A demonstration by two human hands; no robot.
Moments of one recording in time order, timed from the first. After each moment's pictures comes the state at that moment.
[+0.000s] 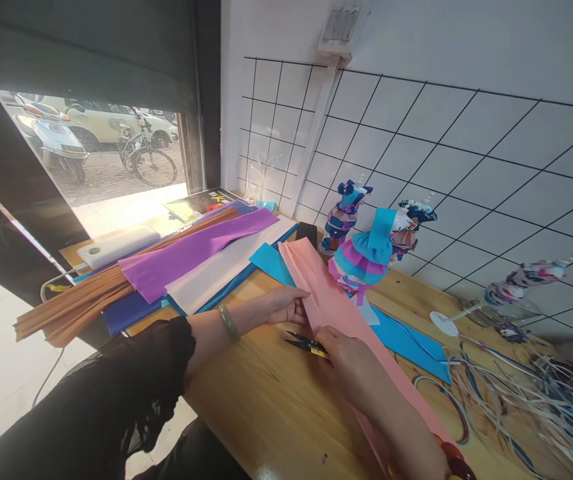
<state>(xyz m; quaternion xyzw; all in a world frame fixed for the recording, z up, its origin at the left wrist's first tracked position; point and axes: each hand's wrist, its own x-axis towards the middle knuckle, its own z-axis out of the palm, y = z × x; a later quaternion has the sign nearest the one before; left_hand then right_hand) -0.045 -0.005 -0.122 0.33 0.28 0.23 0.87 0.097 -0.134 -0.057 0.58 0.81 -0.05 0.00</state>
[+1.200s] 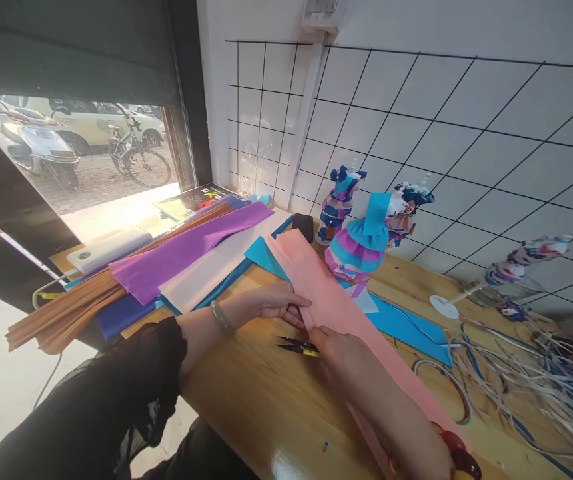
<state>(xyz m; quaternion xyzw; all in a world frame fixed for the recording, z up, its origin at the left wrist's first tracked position) -0.054 -0.004 -0.124 0.45 0.28 0.12 0.84 0.093 -0.137 -0.051 0.56 0.81 -0.10 0.08</state>
